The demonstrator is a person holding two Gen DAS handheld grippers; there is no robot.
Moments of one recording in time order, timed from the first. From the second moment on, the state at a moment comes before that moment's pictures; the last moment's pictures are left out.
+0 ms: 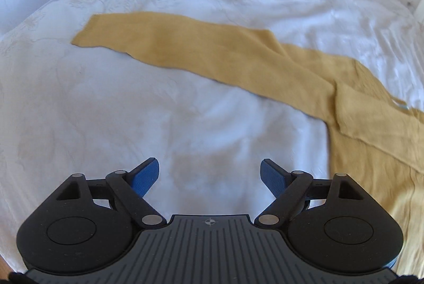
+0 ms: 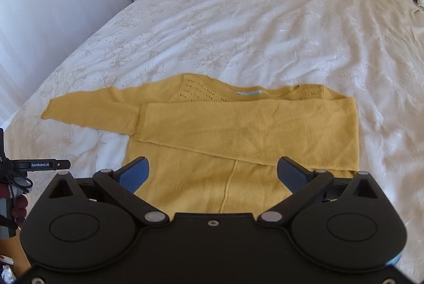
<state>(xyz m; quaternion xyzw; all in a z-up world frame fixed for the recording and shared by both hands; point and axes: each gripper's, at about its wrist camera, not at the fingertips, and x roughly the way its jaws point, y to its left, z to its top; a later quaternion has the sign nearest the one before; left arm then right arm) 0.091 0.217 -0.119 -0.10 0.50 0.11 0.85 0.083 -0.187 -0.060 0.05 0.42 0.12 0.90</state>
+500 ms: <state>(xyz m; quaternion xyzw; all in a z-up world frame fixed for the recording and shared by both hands) 0.186 0.346 -0.133 -0.17 0.47 0.19 0.85 0.124 -0.123 -0.077 0.07 0.46 0.12 0.88</state>
